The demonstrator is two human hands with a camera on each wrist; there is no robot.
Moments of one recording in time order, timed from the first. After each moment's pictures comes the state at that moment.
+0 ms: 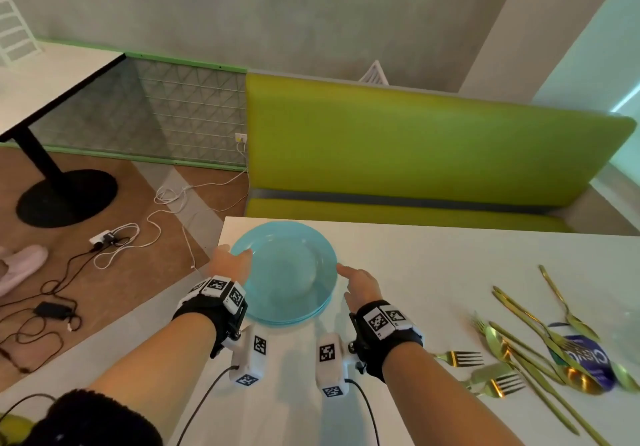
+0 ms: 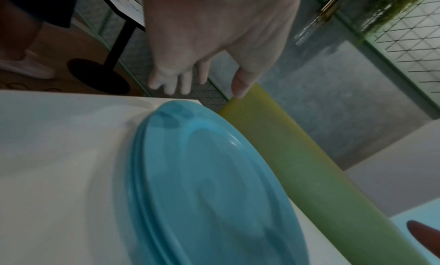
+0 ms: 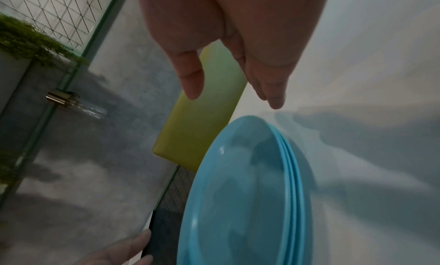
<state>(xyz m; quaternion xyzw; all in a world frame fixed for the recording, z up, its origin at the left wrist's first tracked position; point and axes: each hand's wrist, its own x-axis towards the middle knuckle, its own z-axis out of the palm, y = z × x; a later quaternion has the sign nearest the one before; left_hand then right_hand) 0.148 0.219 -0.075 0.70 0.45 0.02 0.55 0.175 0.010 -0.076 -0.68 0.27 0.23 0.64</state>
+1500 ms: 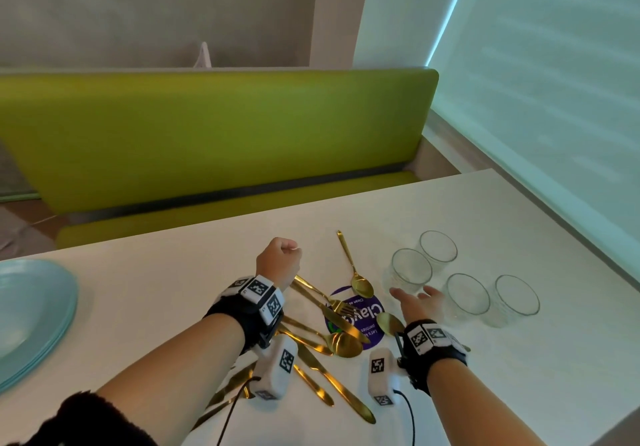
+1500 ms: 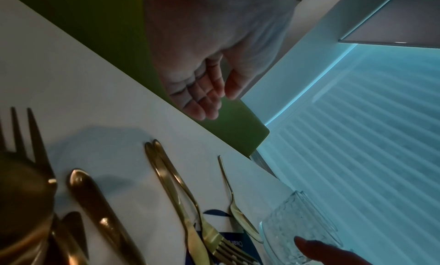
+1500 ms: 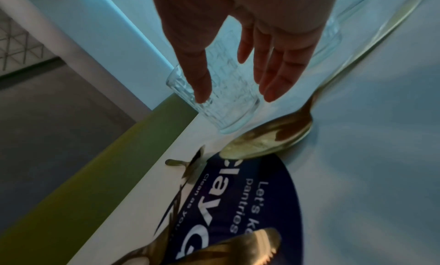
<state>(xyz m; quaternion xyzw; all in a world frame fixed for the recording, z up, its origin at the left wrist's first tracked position) 0.234 -0.277 -0.027 0.79 0.17 -0.11 0.57 0.185 -0.506 -0.089 -0.69 0.48 -0.06 0.55</state>
